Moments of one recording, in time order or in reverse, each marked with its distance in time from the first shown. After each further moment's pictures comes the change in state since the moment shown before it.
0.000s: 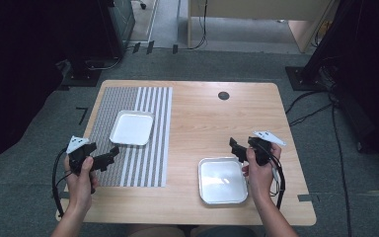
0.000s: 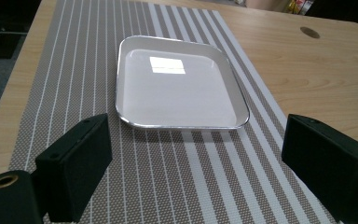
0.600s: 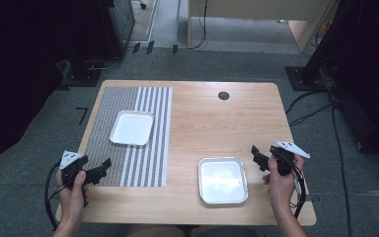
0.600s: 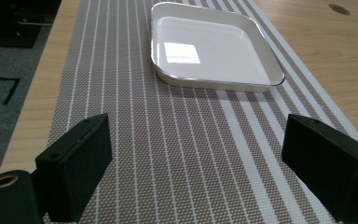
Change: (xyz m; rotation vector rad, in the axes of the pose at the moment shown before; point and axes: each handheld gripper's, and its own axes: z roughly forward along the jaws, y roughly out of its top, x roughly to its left) left arm 0.024 -0.039 -0.014 0.008 0.053 0.002; right arm -0.056 -0.019 -0.028 -0.008 -0.107 0.019
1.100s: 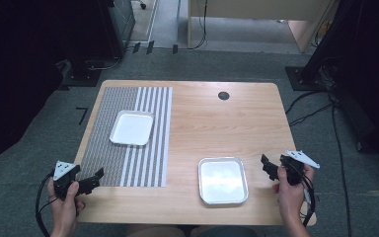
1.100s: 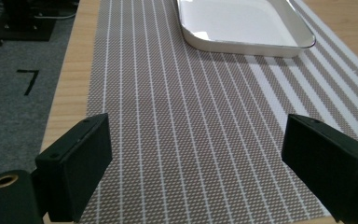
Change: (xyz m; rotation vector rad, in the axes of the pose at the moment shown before) left arm 0.018 -0.024 -0.012 0.034 0.041 0.034; right arm -0.029 -0.021 -0.013 0.025 -0.057 -0.005
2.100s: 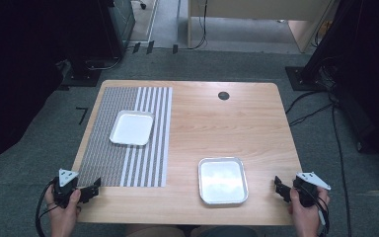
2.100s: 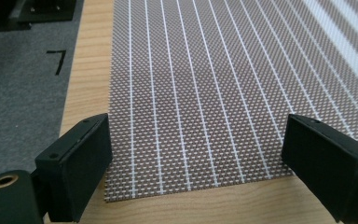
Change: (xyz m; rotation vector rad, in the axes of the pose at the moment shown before) left arm 0.008 -0.028 0.006 0.121 0.106 0.090; right arm -0.045 -0.054 -0.022 0.085 -0.098 -0.085
